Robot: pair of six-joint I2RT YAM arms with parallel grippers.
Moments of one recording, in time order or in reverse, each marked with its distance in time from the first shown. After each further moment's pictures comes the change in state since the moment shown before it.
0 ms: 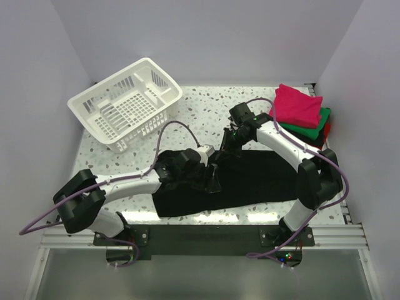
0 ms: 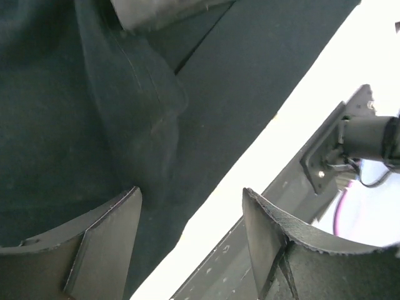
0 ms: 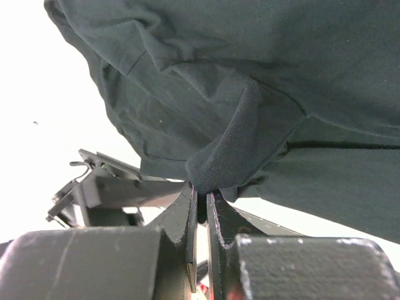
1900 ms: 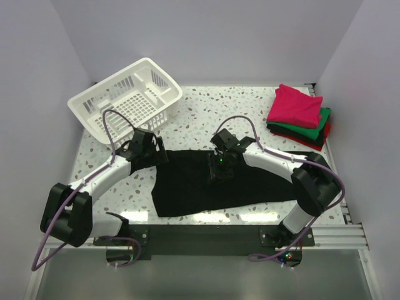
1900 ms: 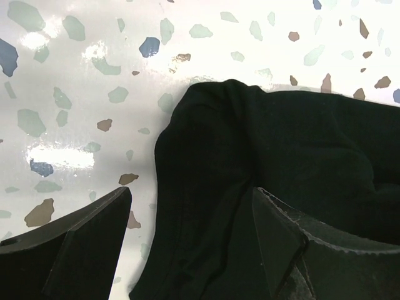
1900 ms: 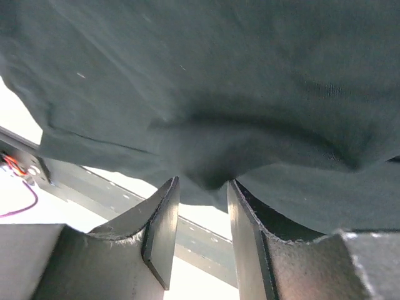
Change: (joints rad) left arm 0.564 -0.134 -0.024 -0.340 -0.301 0.050; right arm 0.235 -0.043 -0.273 0.200 0.127 -0.115
